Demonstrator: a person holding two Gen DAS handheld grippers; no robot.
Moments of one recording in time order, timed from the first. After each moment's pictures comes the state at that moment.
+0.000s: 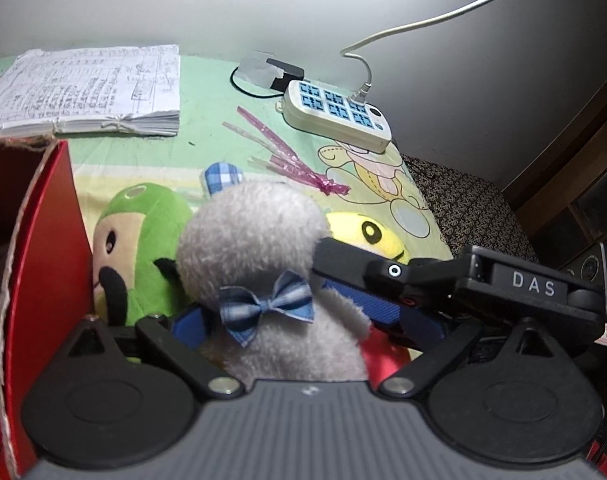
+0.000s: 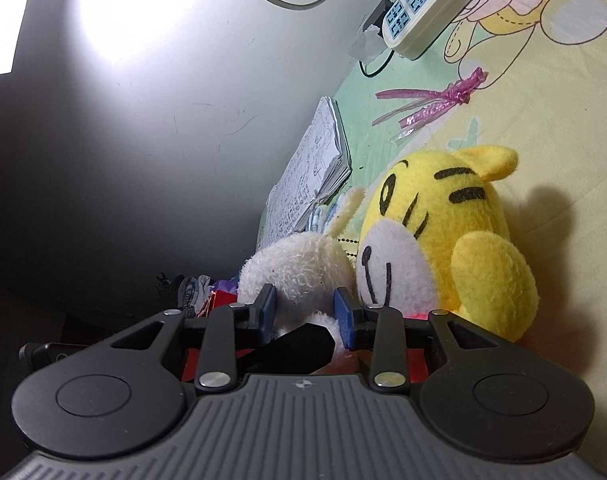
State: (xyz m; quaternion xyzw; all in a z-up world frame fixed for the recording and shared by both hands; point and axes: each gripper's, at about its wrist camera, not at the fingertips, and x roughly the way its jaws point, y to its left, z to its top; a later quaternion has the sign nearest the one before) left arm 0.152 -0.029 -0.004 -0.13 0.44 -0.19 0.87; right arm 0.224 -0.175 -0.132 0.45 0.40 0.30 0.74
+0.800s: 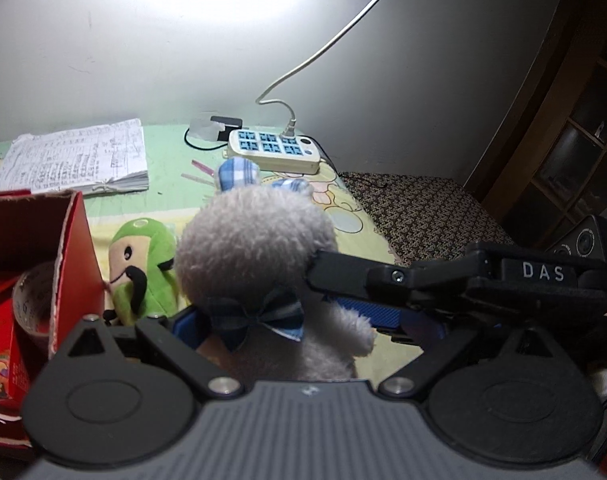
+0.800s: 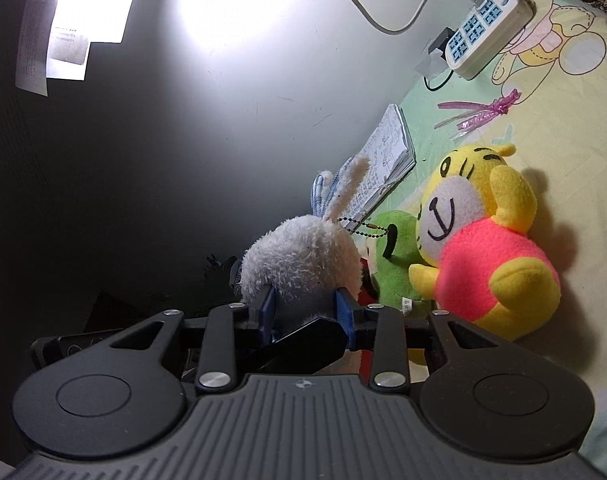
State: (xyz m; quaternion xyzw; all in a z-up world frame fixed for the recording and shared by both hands) left arm 0.045 -0.046 0.055 -0.07 0.36 -0.23 0.90; right arm 0.126 -0.195 -0.073 0.43 0.34 0.36 0.75
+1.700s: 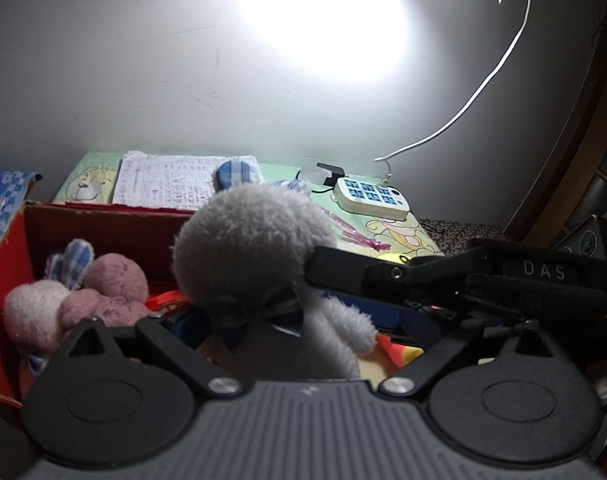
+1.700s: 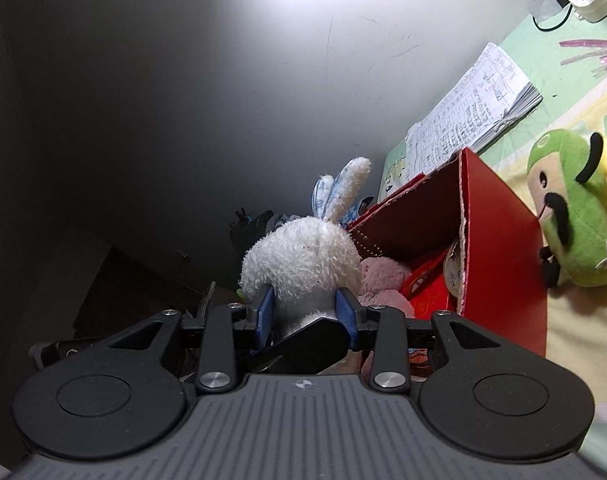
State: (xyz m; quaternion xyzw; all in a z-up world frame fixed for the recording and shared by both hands) left arm 0.021 0.135 0.078 -0.10 0.32 -0.17 0.93; right arm 0.125 -0.026 -0.045 0.39 0.35 0.42 0.74
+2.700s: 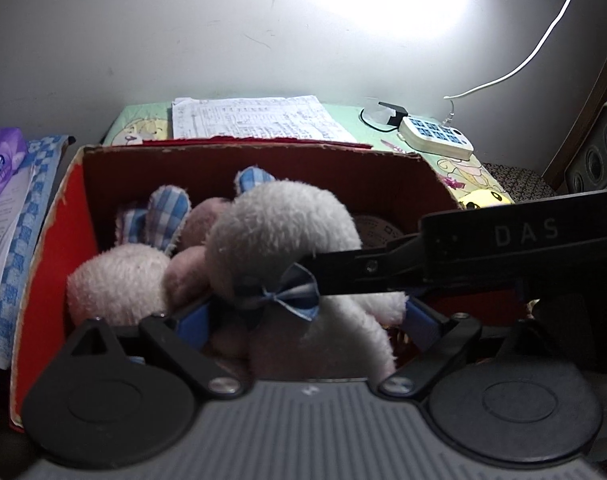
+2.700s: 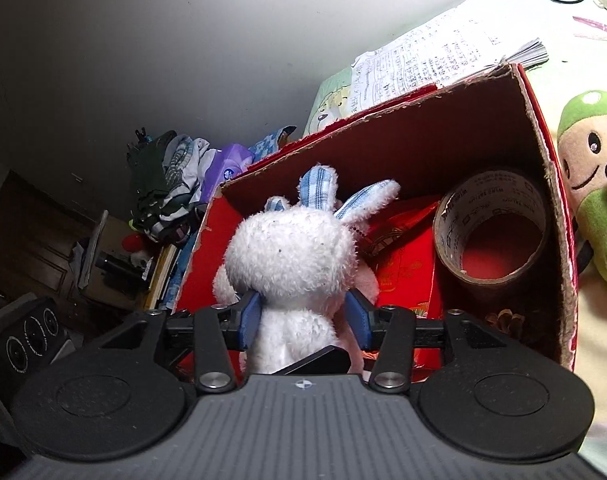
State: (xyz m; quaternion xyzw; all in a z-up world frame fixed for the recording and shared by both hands) left arm 0.049 0.211 0.024 -0.05 0.39 -0.15 0.91; right arm 0.151 0.079 -0.056 0.24 0.46 0.34 0.78
